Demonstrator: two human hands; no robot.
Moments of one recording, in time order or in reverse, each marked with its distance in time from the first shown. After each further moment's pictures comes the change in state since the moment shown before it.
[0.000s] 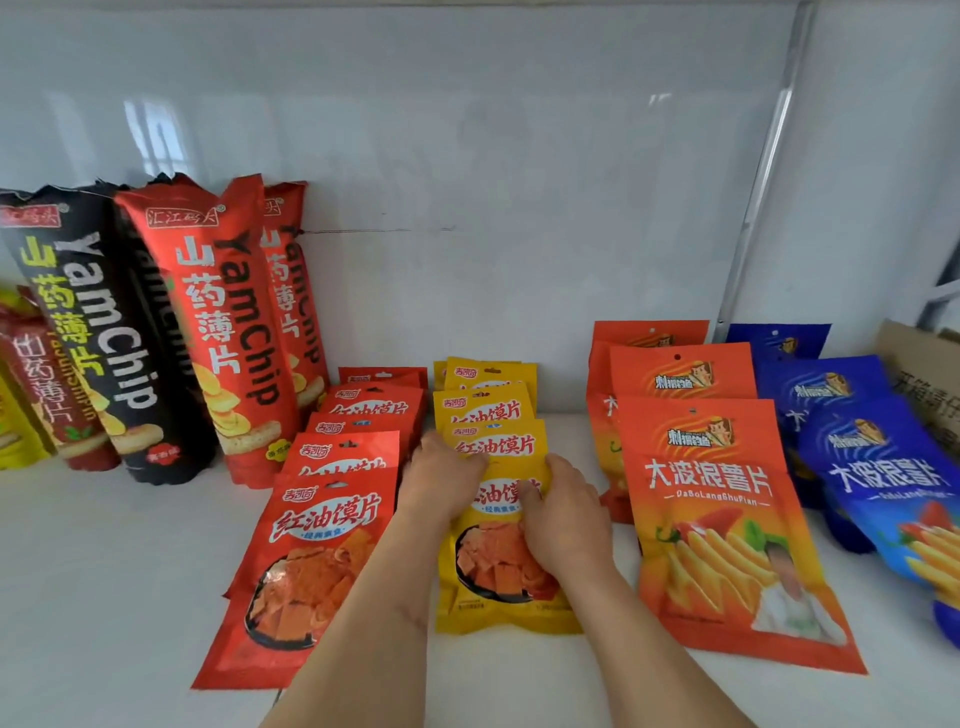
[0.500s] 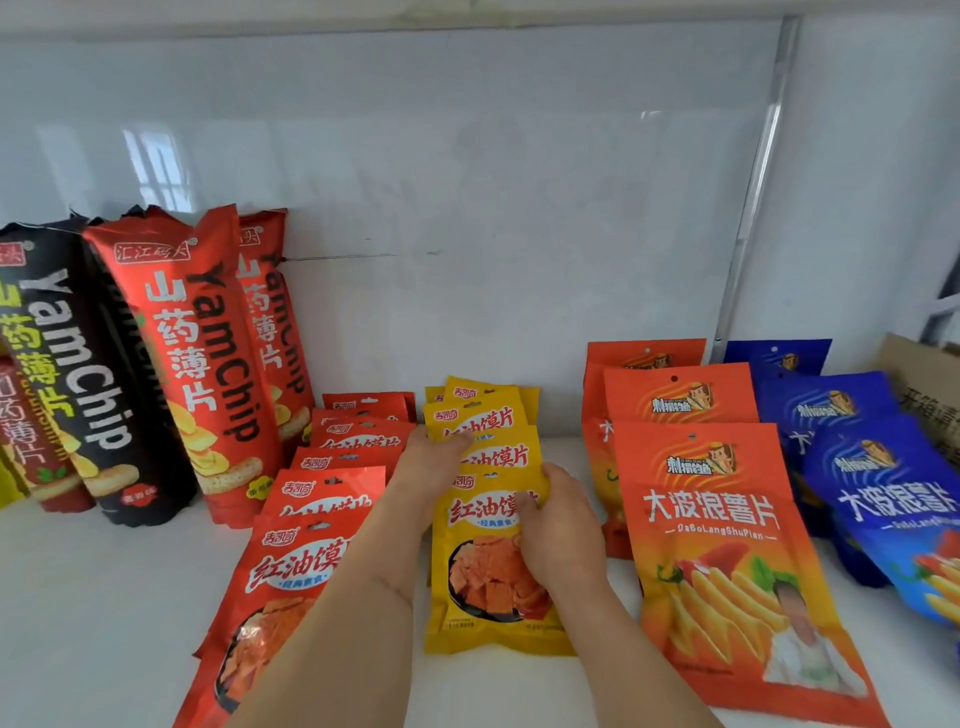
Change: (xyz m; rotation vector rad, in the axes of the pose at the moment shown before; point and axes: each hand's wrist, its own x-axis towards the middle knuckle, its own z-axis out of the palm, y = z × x) left_hand 0.037 0.026 -0.007 -0.489 -0.059 -0.081; right_hand 0.024 -0.002 -0.002 0.184 0.069 0.016
